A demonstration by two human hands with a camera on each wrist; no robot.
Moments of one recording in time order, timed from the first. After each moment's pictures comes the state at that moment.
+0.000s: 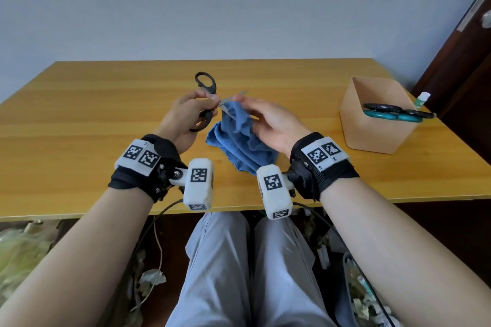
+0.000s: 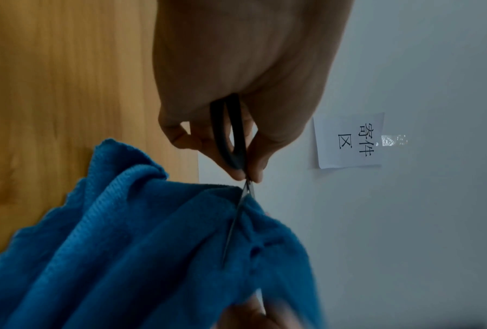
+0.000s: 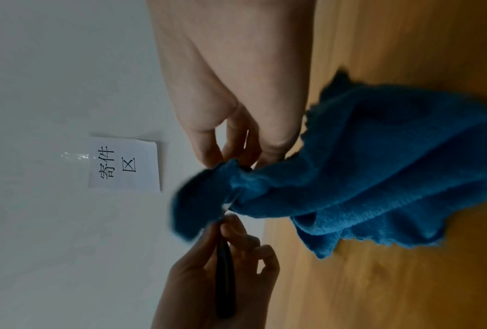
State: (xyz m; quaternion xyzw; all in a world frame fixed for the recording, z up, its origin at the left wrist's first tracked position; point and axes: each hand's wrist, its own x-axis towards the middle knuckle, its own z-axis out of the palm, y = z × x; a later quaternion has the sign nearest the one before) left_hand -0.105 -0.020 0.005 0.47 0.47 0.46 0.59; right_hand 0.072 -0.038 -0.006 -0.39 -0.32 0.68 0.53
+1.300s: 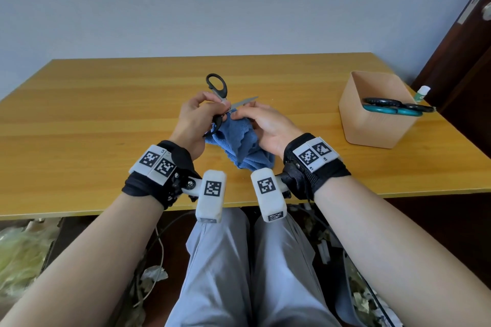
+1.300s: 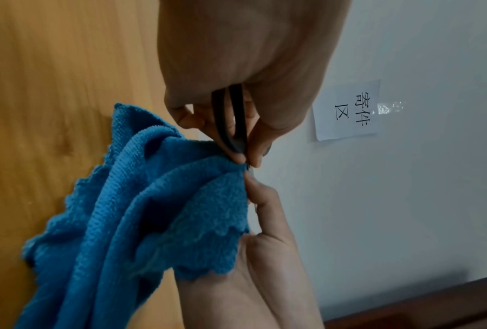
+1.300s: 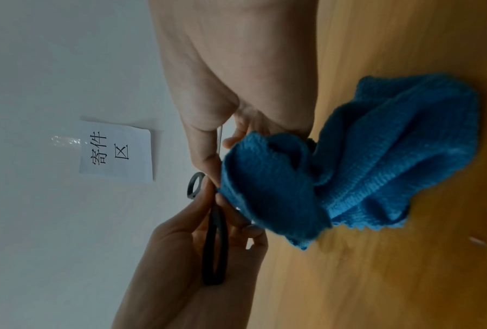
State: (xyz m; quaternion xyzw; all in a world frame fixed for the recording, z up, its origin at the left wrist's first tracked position) left_hand -0.084 -0.034 -0.008 0.47 0.47 0.50 0.56; right_hand 0.064 -0.038 -0.019 -0.47 -0.34 0.66 0.48
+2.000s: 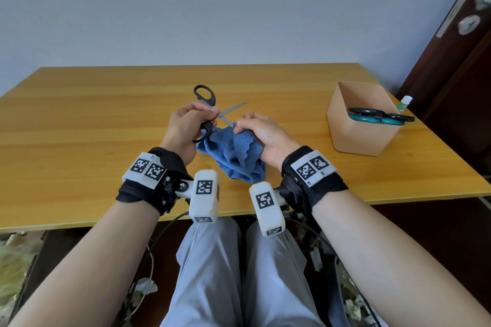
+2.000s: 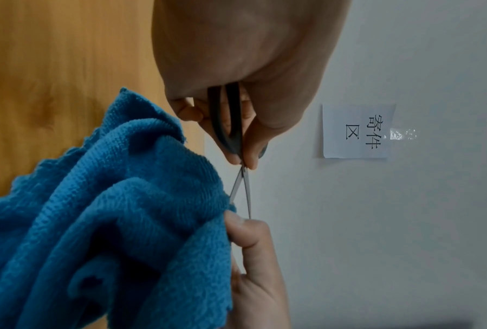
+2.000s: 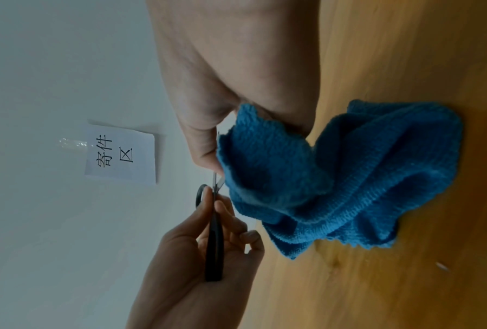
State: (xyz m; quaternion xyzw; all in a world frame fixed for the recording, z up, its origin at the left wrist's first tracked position) left_hand -0.083 -0.022 -0.011 0.43 0.49 0.50 0.58; right_hand 0.077 -0.049 -0.018 -0.50 -0.34 0.63 0.48
